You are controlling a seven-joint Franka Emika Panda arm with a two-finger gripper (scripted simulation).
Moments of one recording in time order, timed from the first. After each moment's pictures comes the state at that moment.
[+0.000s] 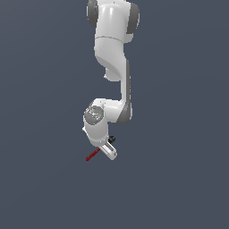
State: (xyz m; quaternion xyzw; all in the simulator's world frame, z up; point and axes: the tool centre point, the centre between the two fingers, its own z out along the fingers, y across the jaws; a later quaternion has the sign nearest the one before) arm 0.055 -0.070 0.011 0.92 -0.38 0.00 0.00
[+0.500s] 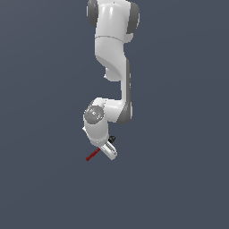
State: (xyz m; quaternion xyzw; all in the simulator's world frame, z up) arm 0.055 -0.070 0.013 0.92 -0.38 0.00 0.00
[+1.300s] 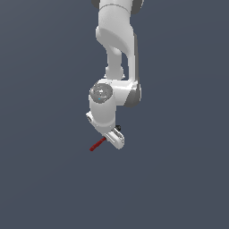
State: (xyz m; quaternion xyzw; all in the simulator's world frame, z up) arm 0.036 -0.039 0.093 0.92 -0.38 0.00 0.00
